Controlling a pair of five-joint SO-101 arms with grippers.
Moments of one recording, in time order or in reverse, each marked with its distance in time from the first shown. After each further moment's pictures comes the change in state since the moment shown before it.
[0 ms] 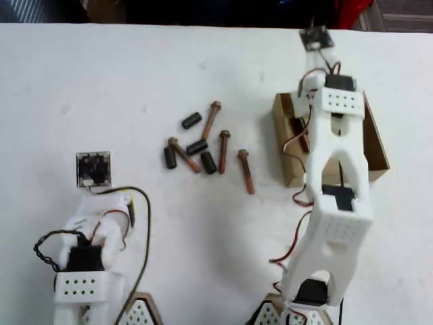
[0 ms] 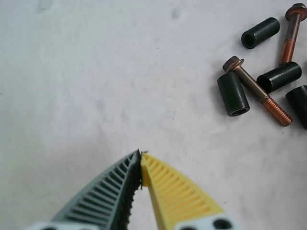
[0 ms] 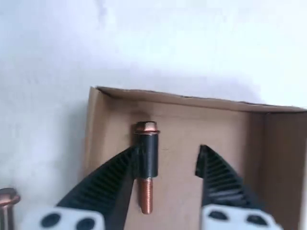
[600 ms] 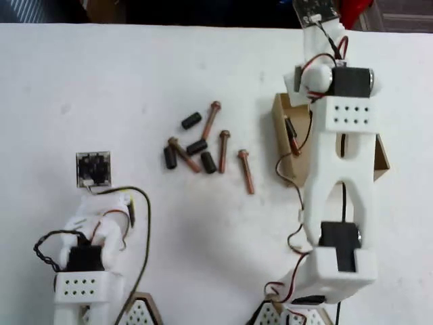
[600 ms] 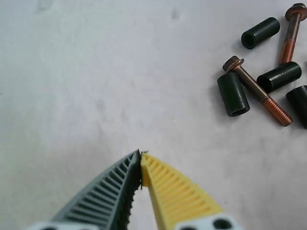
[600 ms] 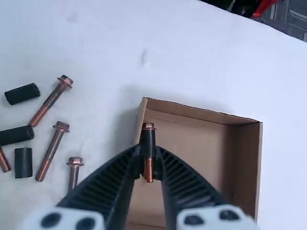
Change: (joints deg) left arm 0.0 0.0 0.0 0.0 0.0; right arm -6.5 -23.8 -1.1 16.3 0.0
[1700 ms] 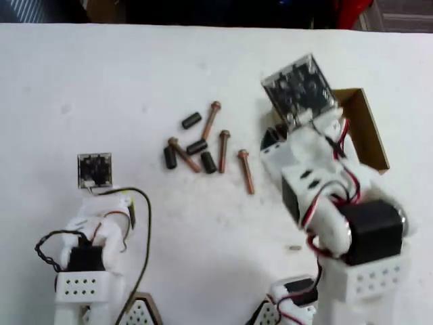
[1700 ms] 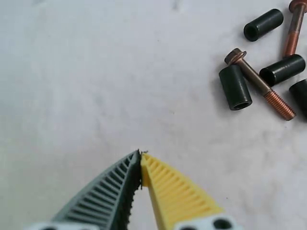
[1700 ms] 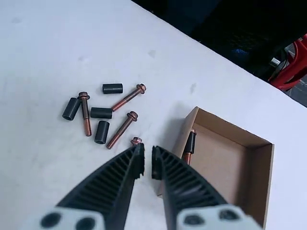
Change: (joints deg) left arm 0.0 0.0 1.1 0.0 0.0; right arm -14.2 -48.4 26.3 8.2 0.0
